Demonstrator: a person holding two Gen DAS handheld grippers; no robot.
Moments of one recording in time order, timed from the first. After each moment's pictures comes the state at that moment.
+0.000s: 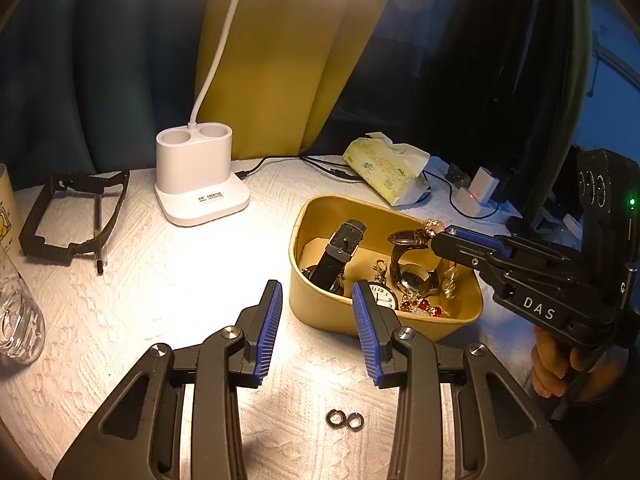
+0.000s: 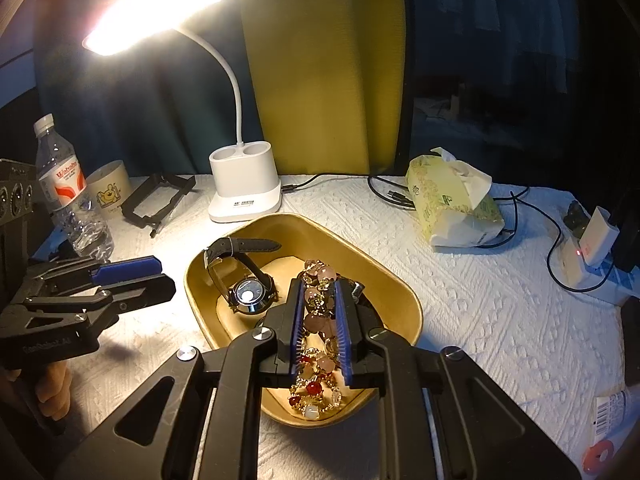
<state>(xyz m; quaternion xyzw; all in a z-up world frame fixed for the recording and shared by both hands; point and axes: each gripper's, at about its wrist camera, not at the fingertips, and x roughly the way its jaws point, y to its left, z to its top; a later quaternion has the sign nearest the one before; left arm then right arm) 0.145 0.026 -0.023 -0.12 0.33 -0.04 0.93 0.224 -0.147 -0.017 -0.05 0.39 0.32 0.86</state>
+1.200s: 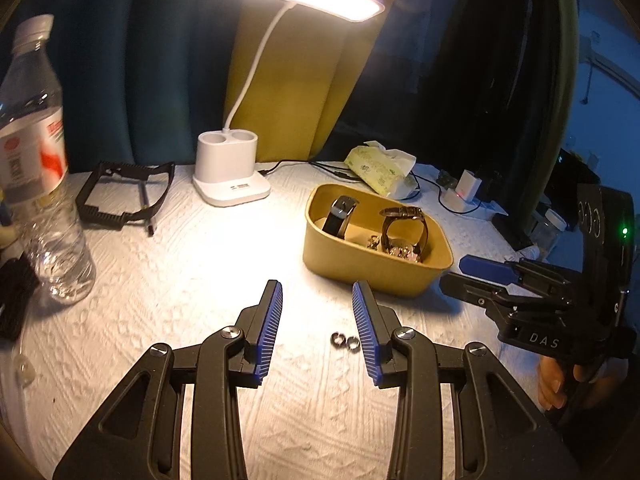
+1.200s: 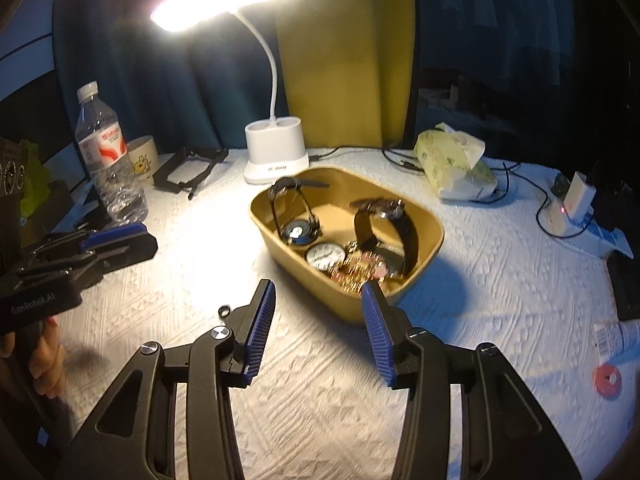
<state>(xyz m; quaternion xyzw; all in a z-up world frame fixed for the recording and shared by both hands) 0.061 0.035 -0.012 -0.12 0.31 -0.03 0.94 0.142 -0.154 -0.010 -0.05 0.41 0.32 0.85</state>
